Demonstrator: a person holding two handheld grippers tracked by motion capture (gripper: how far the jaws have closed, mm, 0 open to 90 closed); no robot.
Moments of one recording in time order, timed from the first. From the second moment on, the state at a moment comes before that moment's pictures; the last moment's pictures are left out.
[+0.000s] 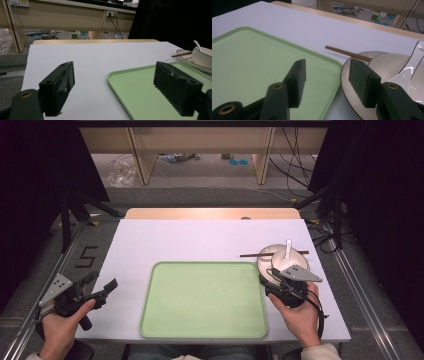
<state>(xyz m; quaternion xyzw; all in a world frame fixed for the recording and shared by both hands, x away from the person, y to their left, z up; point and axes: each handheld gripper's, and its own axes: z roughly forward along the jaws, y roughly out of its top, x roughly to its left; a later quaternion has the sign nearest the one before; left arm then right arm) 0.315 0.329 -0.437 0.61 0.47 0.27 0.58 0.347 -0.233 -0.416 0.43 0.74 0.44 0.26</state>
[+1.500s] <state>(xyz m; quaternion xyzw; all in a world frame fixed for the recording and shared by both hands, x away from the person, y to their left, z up) 0.316 0.331 -0.439 0.61 0.47 0.26 0.58 0.504 -0.204 -0.419 0.59 0.76 0.24 0.17</state>
